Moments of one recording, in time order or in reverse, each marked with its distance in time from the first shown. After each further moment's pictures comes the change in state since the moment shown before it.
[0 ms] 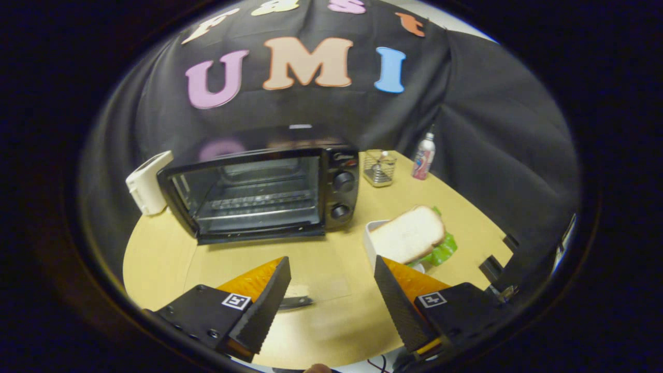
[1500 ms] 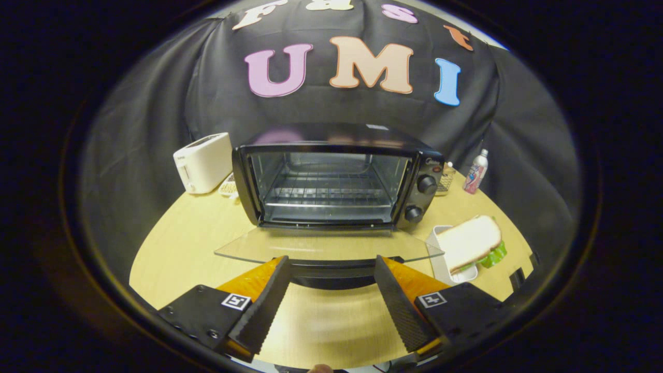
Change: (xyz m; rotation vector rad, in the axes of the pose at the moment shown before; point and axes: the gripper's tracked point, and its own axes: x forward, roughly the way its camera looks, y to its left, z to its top) arm -0.036 0.128 -0.045 -0.184 0.026 0.263
